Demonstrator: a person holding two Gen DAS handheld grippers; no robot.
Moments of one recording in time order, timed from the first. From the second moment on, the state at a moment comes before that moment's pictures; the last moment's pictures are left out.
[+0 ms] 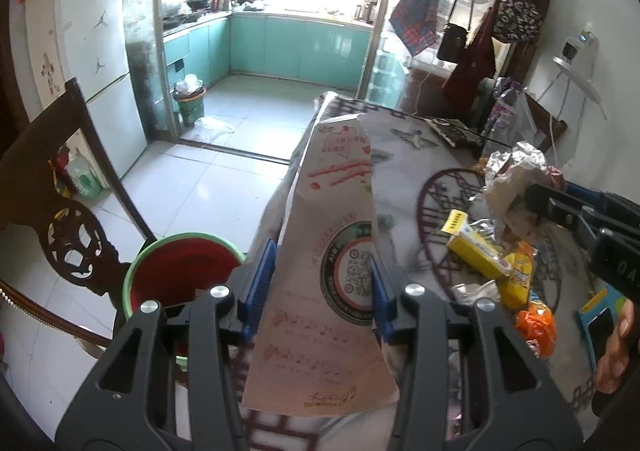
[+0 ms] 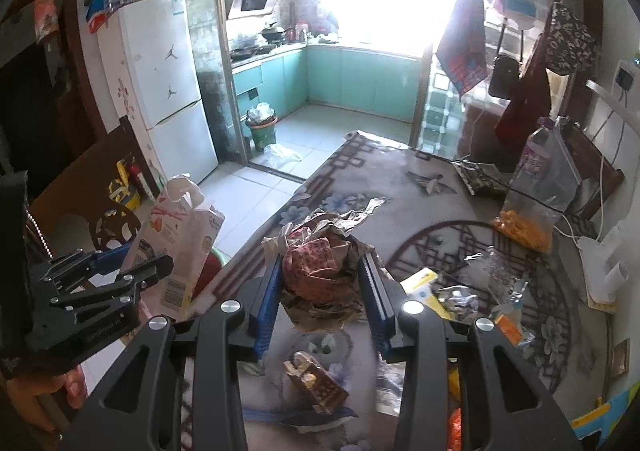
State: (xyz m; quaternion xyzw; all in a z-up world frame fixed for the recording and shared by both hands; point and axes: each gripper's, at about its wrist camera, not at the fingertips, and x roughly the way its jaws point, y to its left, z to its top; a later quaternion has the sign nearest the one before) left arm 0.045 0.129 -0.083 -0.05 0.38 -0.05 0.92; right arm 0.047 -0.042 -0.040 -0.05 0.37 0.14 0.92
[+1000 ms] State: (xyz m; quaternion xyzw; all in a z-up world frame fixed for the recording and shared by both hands) left arm 0.076 0.325 -0.155 -0.08 0.46 0.01 0.88; right arm 0.126 0.170 -0.152 -0.06 0.50 0.25 0.83
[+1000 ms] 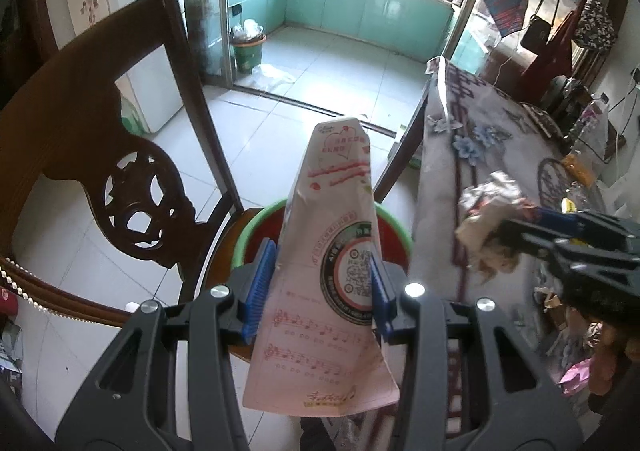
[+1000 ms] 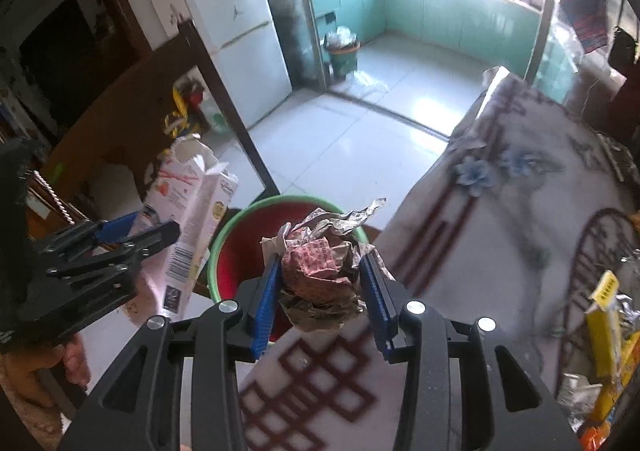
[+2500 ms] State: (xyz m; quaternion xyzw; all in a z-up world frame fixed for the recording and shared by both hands) left arm 0.112 0.324 -0.198 -0.07 0.50 -0.01 0.86; right arm 0.098 0.112 -0.122 -0.01 0.49 0.16 0.86
